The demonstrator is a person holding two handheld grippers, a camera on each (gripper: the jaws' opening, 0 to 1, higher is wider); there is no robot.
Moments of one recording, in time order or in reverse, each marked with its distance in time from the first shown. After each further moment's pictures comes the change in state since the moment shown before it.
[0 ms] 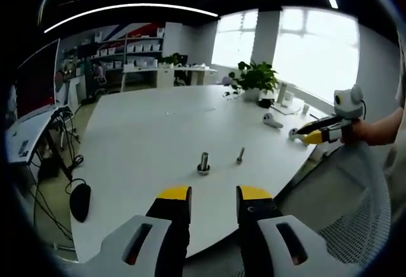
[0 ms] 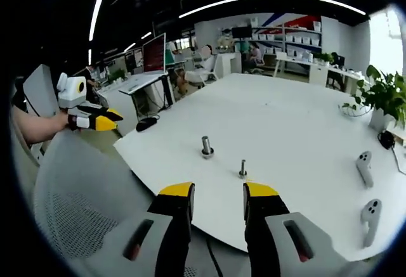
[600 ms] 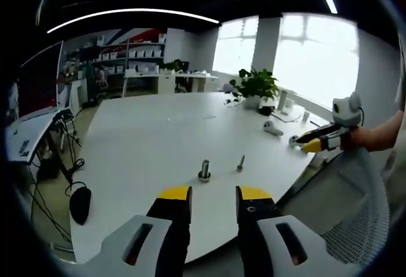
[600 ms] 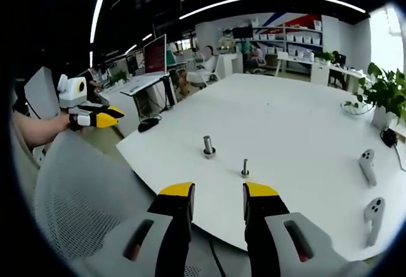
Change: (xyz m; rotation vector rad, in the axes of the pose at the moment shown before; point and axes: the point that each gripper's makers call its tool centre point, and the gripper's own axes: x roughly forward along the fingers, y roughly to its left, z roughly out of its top) left arm -0.004 0.003 0.009 -0.022 -0.058 0.007; right arm 0.000 0.004 -0.006 -0.003 0.013 0.018
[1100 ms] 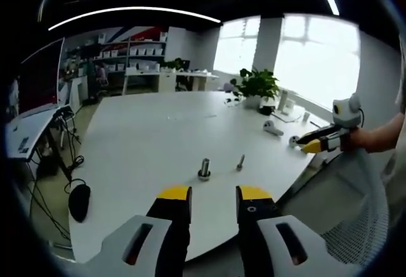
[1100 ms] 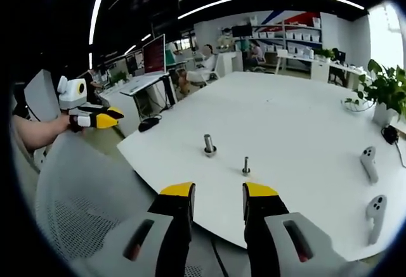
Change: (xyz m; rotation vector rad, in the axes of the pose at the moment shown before) left arm 0.001 0.000 -0.003 -0.012 0.014 0.001; right arm 0.001 0.000 -0.004 0.010 0.020 0.005
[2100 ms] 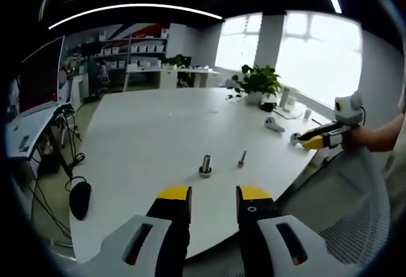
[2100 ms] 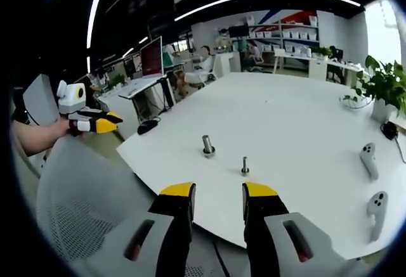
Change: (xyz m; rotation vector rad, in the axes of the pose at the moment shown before) left arm 0.002 0.000 -0.004 0.006 0.028 0.002; right arm 0.000 -0.003 0.001 0.021 -0.011 -0.005
